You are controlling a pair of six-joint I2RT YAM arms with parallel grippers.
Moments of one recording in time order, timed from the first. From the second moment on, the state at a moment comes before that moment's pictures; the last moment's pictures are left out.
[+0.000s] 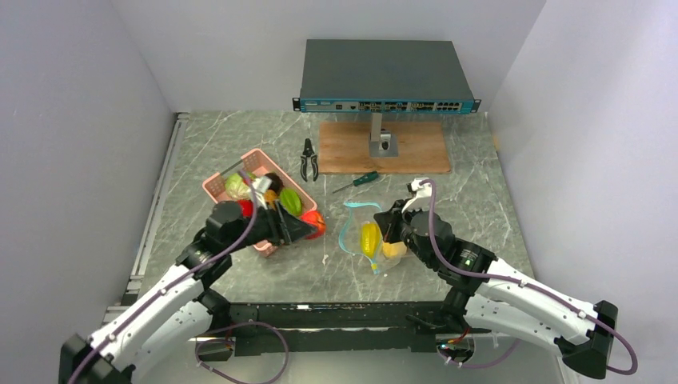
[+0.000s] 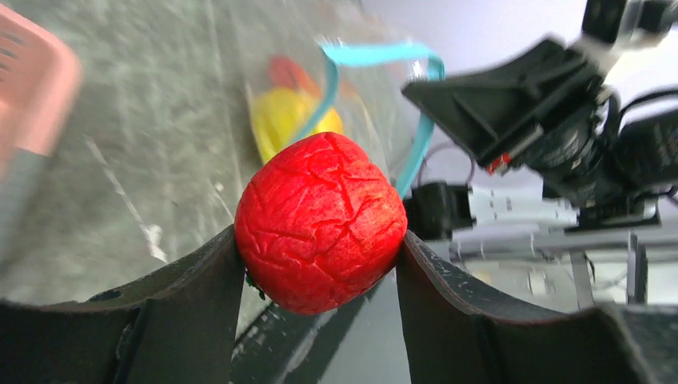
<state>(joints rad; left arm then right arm) -0.51 0.67 0.49 -0.02 0.45 -0.86 0.97 0.71 0.63 -0.24 0.44 0.57</state>
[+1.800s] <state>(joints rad) -0.87 1.04 0.90 -0.34 0.08 -0.72 0.97 0.71 0.62 -0.23 0.40 0.60</state>
